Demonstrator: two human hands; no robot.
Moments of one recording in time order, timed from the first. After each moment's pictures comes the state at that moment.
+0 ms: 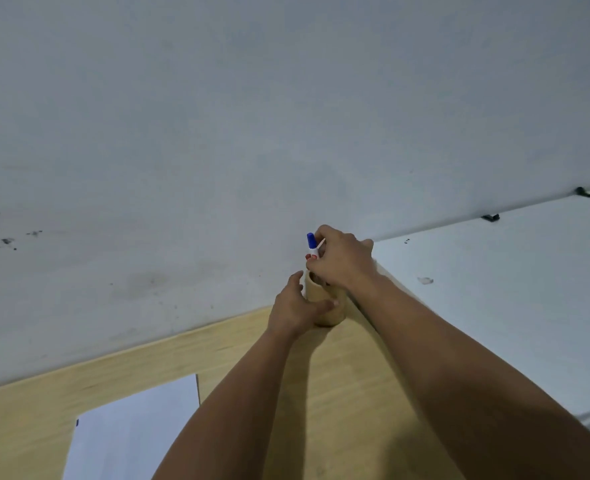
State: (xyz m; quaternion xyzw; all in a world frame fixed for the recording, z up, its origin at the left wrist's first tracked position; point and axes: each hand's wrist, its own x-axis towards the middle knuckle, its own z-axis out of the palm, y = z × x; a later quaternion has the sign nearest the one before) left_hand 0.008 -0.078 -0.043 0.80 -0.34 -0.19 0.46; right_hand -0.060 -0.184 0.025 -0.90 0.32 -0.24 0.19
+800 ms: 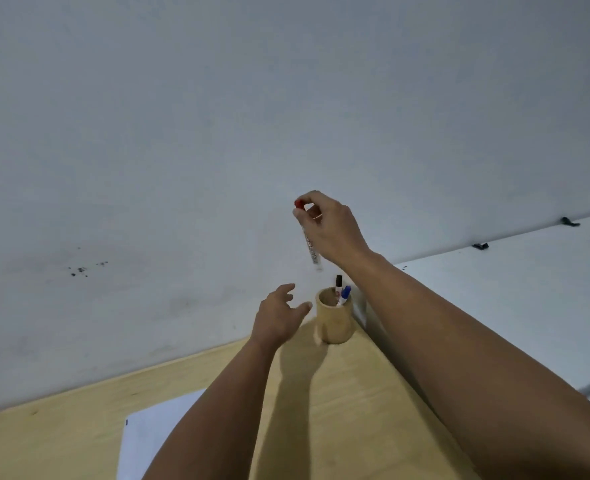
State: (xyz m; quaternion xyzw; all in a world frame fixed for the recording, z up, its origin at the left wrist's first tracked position) left_hand 0.002 -0.009 0.023 0.82 -0.35 -0.11 0.44; right_hand -0.084 -0.125 0.144 -0.84 0.18 -0.42 0.31
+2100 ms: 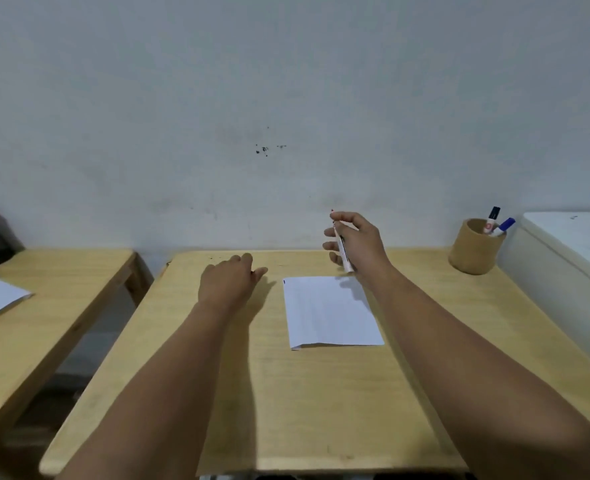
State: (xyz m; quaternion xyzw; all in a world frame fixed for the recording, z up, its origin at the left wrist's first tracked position) left_hand 0.123 0.328 -0.063 0.96 -0.26 0.13 0.03; right_hand 0.014 0.105 0.001 -0.59 0.20 -0.20 0.75
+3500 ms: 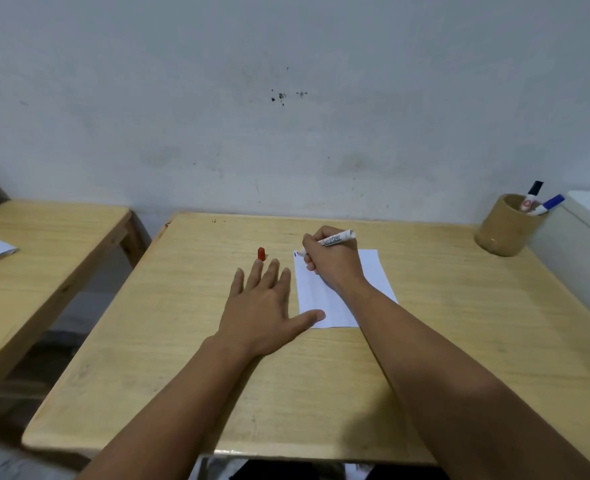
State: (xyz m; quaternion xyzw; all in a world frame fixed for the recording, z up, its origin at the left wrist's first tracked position) left_hand 0.037 0.335 -0.108 0.94 -0.33 -0.01 0.10; right_hand 0.050 0.153 -0.096 -0.73 0.23 -0.18 0.62
